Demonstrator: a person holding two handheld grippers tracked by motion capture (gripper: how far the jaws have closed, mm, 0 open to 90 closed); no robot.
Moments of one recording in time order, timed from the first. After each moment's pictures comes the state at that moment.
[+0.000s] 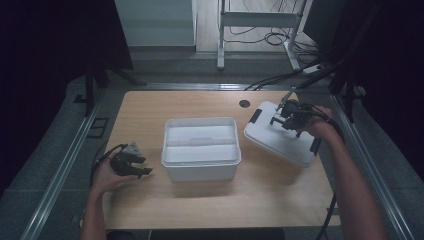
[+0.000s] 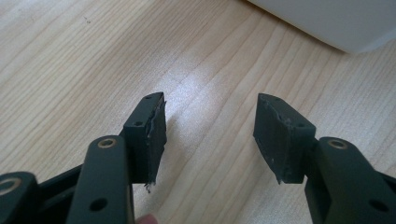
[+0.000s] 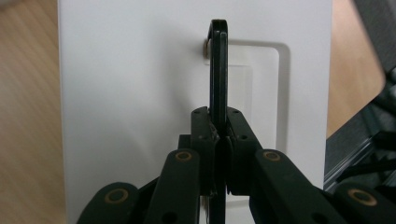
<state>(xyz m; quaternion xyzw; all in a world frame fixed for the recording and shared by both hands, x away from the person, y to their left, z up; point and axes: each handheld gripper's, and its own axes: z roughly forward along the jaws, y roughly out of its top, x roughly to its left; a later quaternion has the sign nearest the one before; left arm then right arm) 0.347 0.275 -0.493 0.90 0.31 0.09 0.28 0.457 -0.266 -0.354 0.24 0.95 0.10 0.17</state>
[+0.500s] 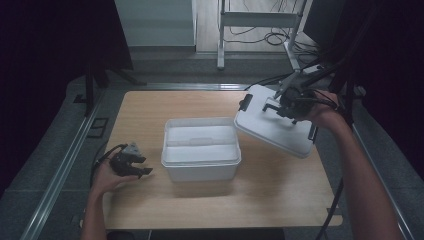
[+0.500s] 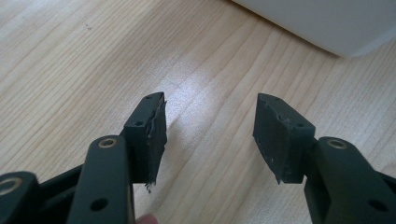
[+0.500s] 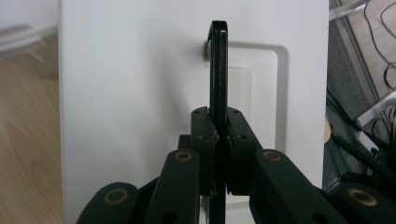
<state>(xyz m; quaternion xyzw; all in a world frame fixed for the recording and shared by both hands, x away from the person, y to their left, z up) 0.345 0.274 -0.491 0.90 0.31 0.10 0.28 0.424 -0.236 -0.273 0.18 0.95 0.15 0.21</state>
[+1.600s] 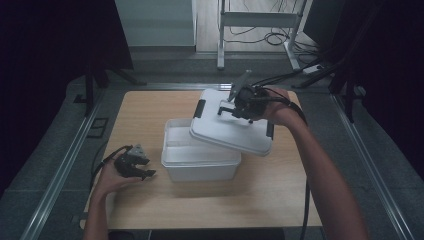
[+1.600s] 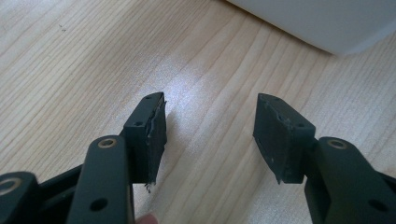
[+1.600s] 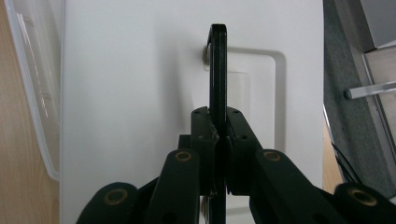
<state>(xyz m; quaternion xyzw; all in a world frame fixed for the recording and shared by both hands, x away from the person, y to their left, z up) 0.345 0.262 -0.495 0.91 0.30 0.09 0.27 0.421 -0.124 -0.274 0.06 0.96 0.21 0.17</state>
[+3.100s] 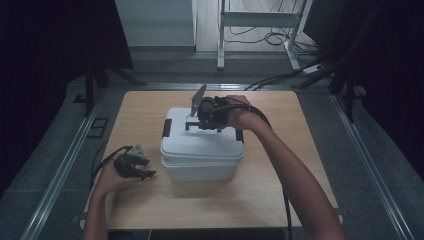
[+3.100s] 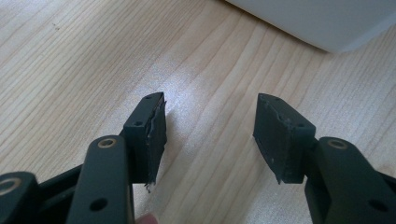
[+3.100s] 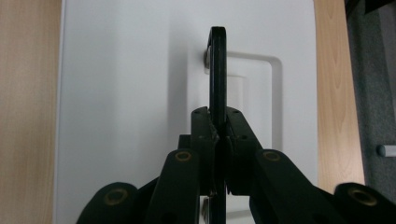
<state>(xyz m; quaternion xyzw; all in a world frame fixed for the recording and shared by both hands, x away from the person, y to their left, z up) 0.345 0.263 -0.497 0.91 0.30 0.08 0.27 0.413 -0.035 -0.304 -0.04 0.97 0.21 0.12</state>
